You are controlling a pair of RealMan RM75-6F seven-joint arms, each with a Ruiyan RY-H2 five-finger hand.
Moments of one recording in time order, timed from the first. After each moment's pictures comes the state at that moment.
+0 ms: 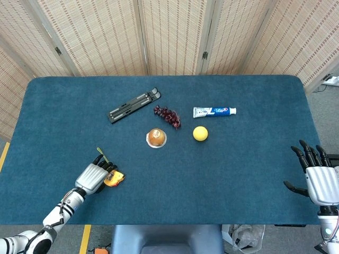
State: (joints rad) left arm -0.61 -1.35 0.03 -1.61 1.24 0.93 0.53; right arm 0.08 -1.10 0.08 -1.61 -1.49 1.49 -0.05
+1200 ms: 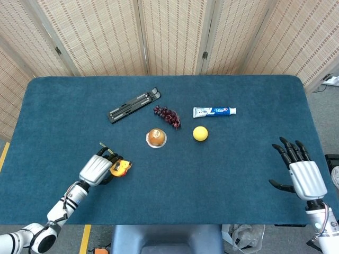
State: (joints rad) left arm -0.62 -1.38 -0.04 -1.55 1.36 1.01 0.33; right arm 0.17 -1.05 0.08 -1.71 -1.56 1.39 -0.01
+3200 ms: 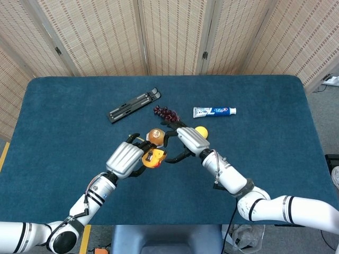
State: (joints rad) left arm -0.90 -1.30 -0.20 -2.05 0.89 1.10 0.68; right arm 0.92 -1.33 0.33 -1.75 -0.95 0.74 0.11
